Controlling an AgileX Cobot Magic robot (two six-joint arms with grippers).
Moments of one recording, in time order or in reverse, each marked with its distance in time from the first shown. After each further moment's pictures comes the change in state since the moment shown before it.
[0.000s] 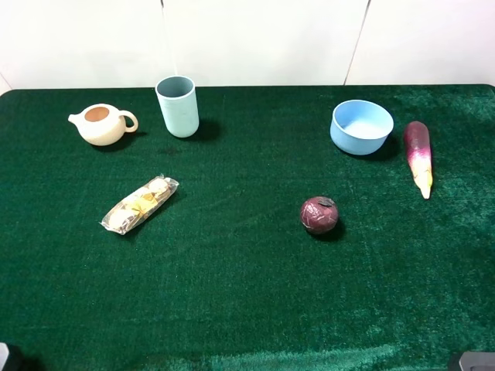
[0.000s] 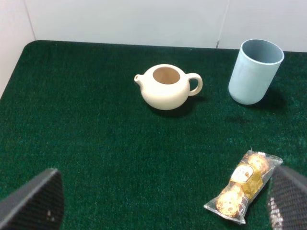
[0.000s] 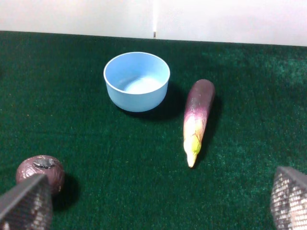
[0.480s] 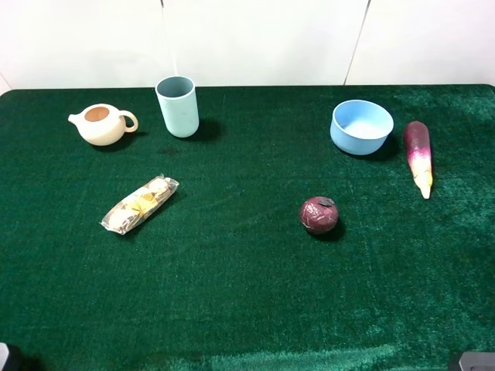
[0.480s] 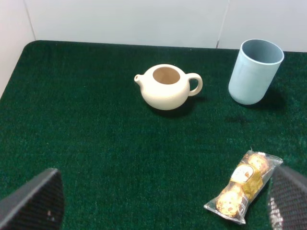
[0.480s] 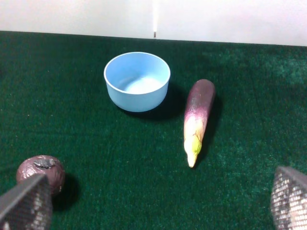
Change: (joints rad) left arm 0.000 0.000 0.000 0.000 0.000 0.000; right arm 0.000 0.000 0.000 0.003 0.000 0.000
